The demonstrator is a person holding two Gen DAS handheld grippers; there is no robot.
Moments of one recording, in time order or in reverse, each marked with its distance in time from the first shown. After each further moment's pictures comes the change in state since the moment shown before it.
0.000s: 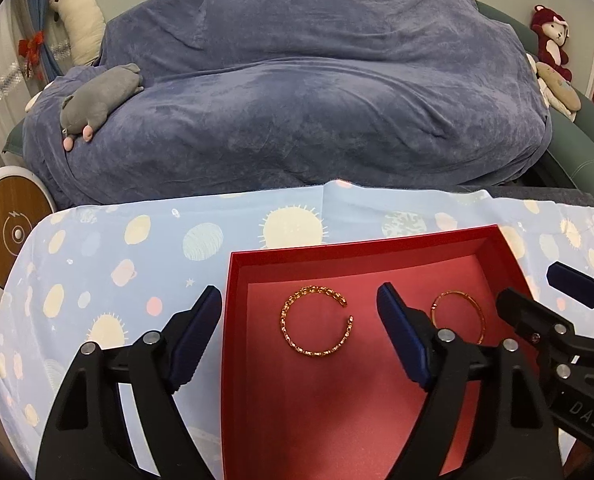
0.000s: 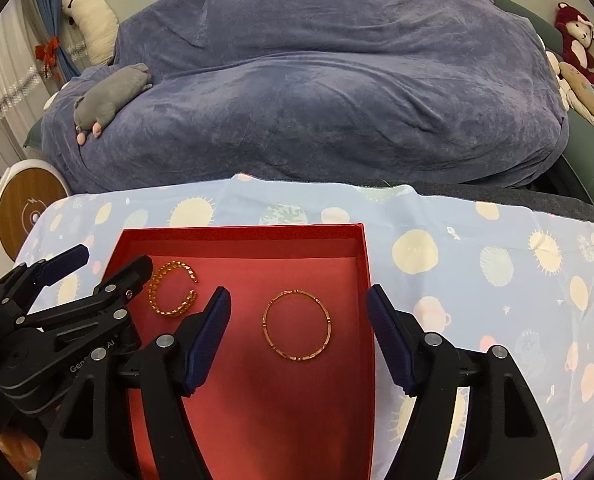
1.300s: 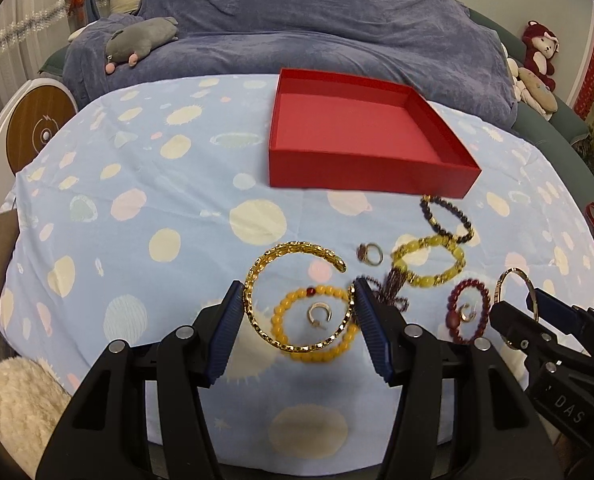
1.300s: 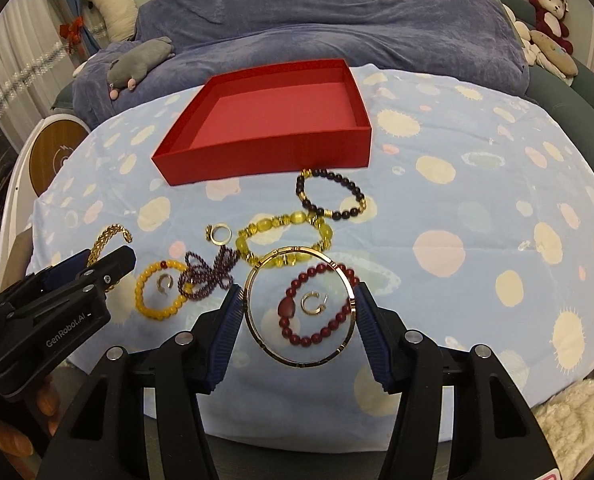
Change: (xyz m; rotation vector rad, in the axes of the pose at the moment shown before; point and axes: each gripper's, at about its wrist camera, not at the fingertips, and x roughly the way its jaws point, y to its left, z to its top) left arm -0.188 0.012 -0.242 -0.104 0.041 -0.055; right arm -0.166 0.030 -0.251 0.013 0.049 -0.006
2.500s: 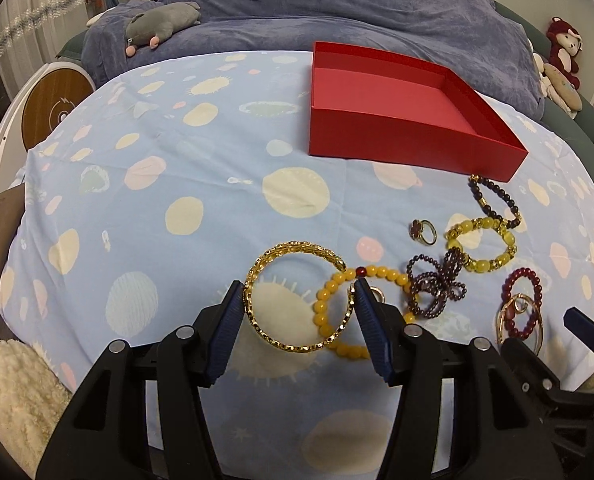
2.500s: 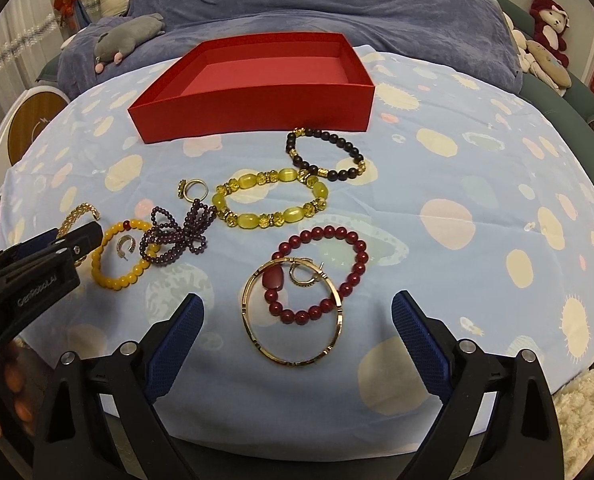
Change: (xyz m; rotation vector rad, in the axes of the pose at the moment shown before) left arm 0.030 0.021 -0.030 -0.037 0.049 0.087; right arm 0.038 0.010 -0.034 -0.044 0.048 -0.093
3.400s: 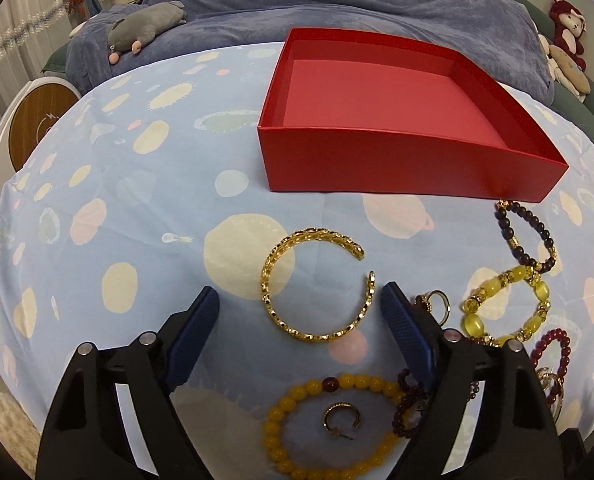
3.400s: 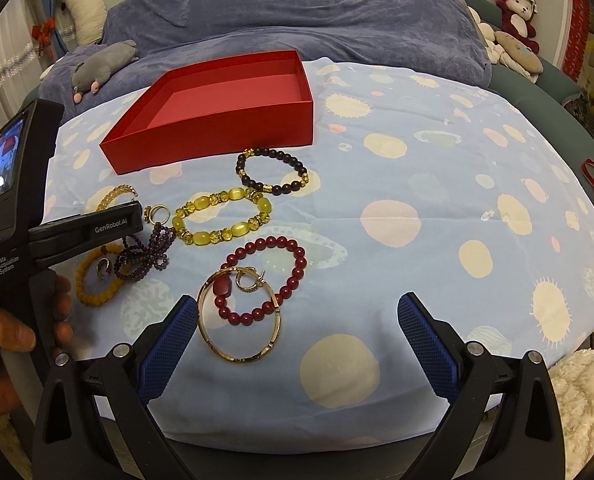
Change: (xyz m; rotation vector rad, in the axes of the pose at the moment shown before) left arm 0.060 -0.032 0.045 0.045 0.031 0.026; right arm -0.018 -0.035 -0.004 0.091 -0.065 -0.047
